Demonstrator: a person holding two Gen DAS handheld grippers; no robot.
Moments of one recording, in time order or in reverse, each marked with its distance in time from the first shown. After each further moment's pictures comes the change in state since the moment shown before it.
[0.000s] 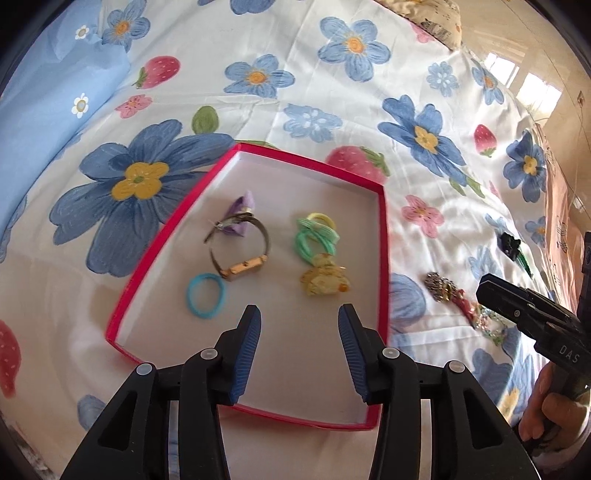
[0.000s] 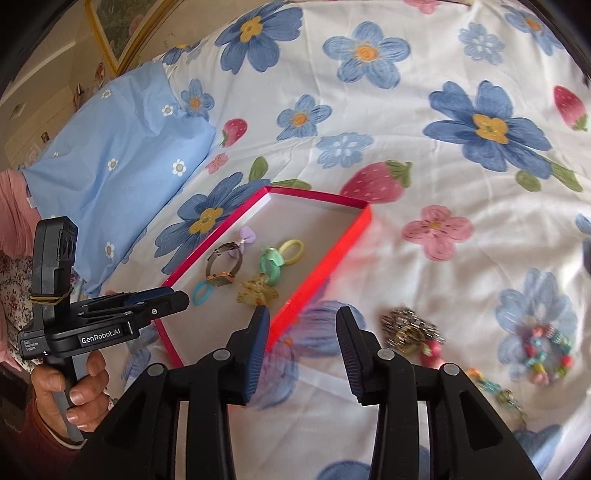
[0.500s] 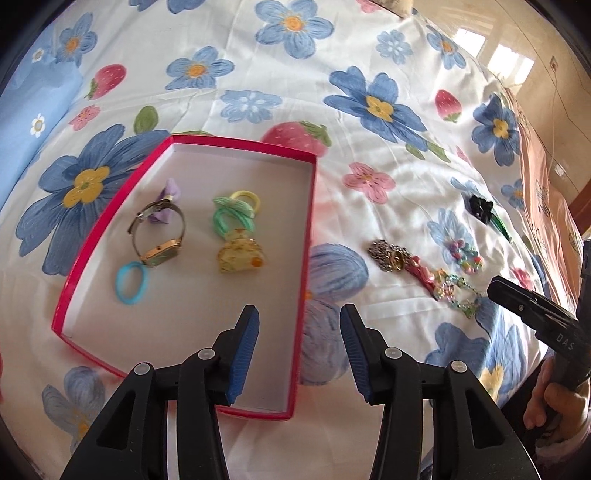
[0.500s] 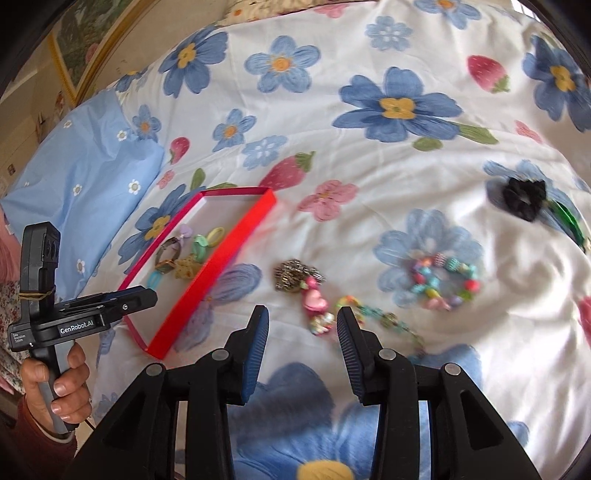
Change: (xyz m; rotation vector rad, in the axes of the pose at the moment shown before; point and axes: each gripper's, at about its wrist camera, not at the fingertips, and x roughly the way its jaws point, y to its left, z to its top) left arm 0.015 -0.055 -0.007 0.109 0.054 -0.056; right arm -0.063 -0.068 -0.050 0.136 -0.036 -0.138
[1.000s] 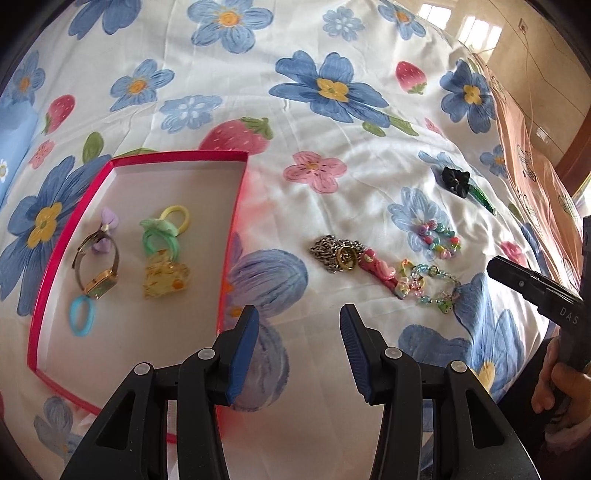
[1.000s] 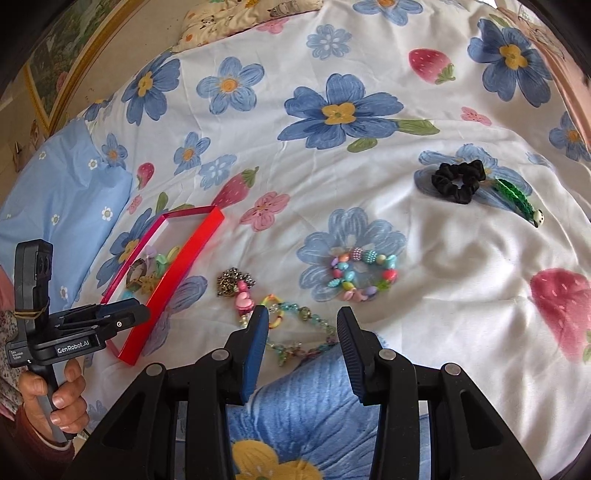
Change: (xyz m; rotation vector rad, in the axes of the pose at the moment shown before) left arm 0.032 -0.055 0.014 0.135 0.030 -0.029; right arm -0.024 -0.052 -0.005 0.092 -0.042 -0.073
